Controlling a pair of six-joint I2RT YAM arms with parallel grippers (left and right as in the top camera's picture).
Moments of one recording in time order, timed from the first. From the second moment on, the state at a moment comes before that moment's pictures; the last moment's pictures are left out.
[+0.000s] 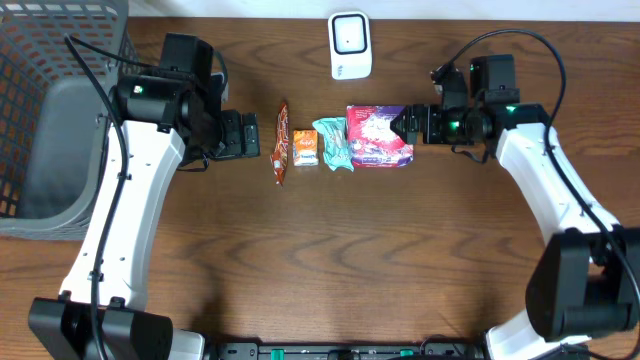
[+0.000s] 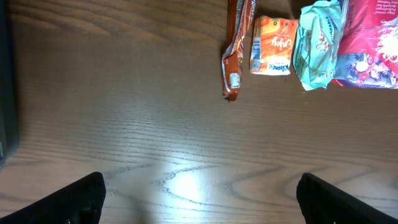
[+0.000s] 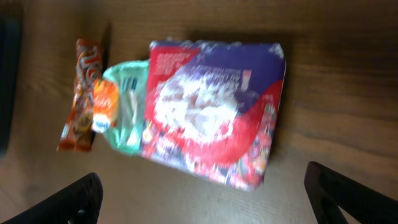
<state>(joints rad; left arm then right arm) -0.14 1.61 1.62 -1.31 0.11 -0.25 0.09 1.76 1.31 -0.60 -0.47 0.14</state>
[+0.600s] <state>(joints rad) -0.14 1.61 1.62 -1.31 0.11 -0.25 0.07 1.79 1.31 -0.57 -0.42 0.18</state>
